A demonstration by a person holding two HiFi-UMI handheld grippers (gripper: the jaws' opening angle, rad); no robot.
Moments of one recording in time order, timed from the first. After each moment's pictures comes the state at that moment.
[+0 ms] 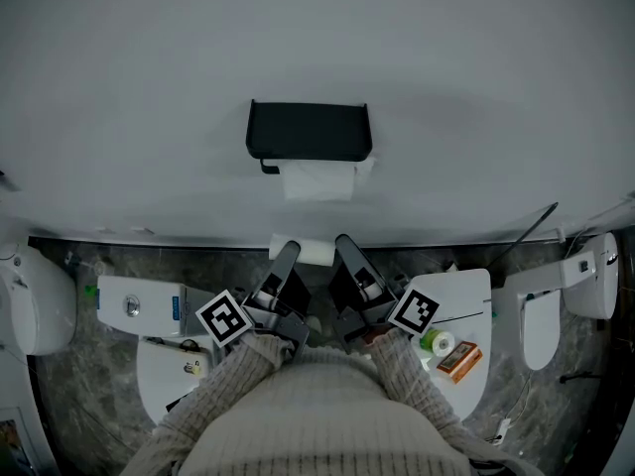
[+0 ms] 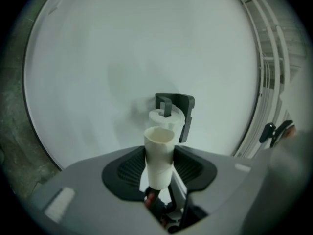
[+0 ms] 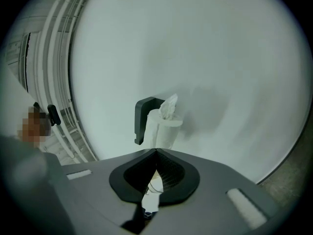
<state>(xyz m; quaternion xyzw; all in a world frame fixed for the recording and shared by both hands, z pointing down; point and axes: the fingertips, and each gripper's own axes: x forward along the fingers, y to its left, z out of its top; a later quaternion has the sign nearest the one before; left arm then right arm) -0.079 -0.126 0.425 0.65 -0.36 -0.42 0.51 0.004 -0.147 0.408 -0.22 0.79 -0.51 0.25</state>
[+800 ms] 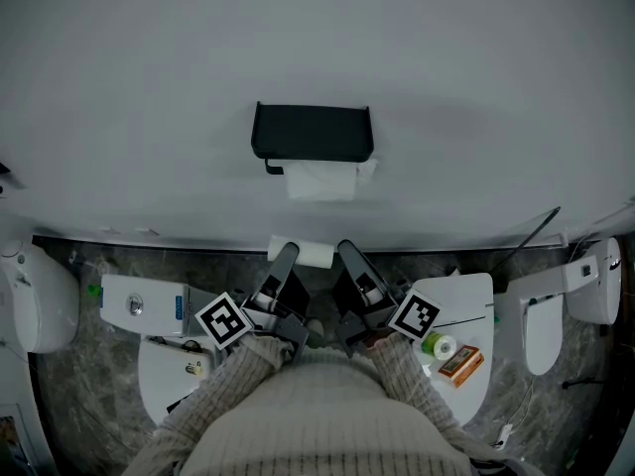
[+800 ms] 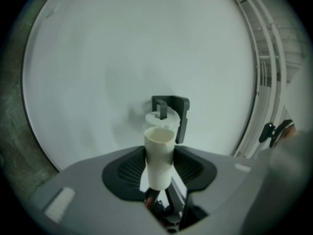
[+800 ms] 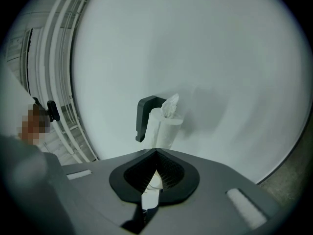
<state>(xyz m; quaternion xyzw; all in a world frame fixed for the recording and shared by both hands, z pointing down) -0.083 -0.123 0.419 0.66 -0.36 -0.43 0.50 0.008 -0.143 0.410 -0.22 0.80 -0.50 0.24</state>
